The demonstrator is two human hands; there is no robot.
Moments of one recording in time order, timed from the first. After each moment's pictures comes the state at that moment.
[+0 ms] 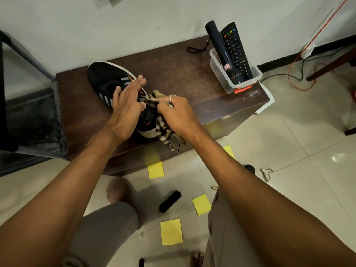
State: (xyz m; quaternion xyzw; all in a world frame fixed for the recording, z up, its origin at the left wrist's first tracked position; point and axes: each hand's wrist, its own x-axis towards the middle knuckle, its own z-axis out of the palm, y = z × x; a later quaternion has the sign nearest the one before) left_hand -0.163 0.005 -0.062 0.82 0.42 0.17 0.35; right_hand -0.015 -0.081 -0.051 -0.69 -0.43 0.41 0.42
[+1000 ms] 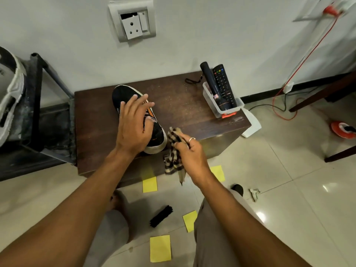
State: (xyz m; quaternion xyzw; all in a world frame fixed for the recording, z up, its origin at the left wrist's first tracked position) left_hand -0.160 -0.030 -0.047 0.83 0.42 0.31 0.20; right_hand -0.019 -0.168 -0.038 -0.69 -0.30 0.44 0.48
